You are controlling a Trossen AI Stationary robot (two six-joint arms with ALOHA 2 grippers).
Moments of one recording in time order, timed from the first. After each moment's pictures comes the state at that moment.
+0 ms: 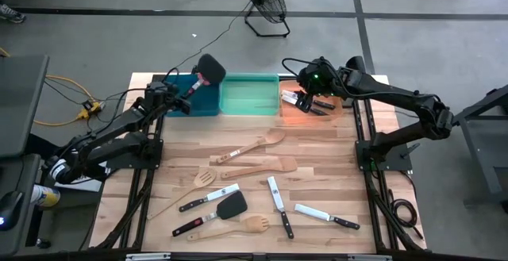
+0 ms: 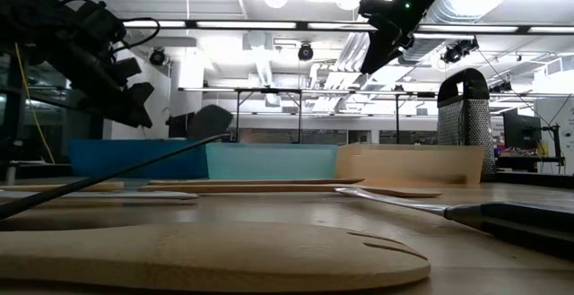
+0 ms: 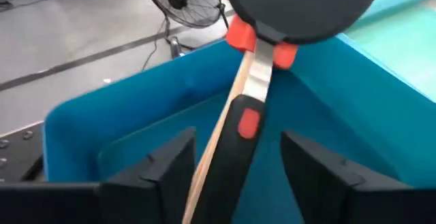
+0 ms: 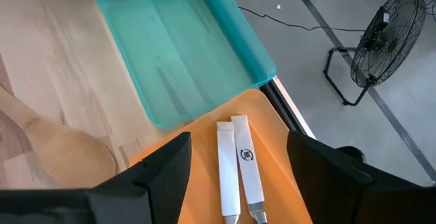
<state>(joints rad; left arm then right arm) 0.93 0.73 0.28 -0.04 -0.18 -0.06 -0.48 1.33 1.17 -0.64 0.18 -0.10</state>
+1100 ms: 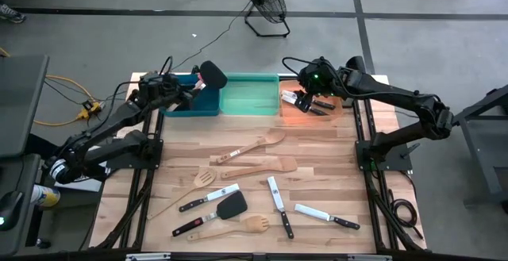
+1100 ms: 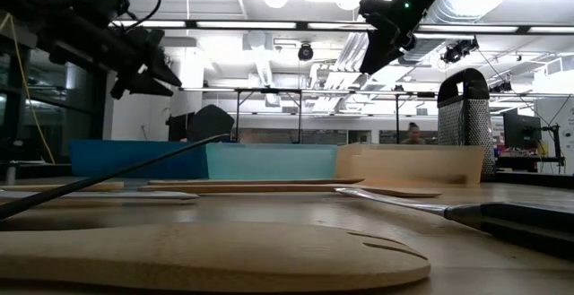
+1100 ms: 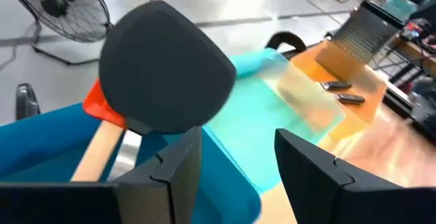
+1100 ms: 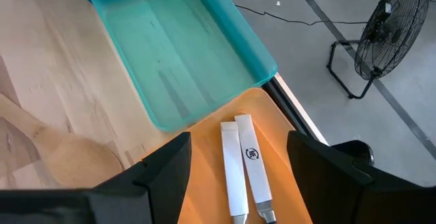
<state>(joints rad) 0.93 0.73 0.44 -0.04 0.24 -0.30 -0.48 1.33 1.17 -0.64 0.18 -0.04</state>
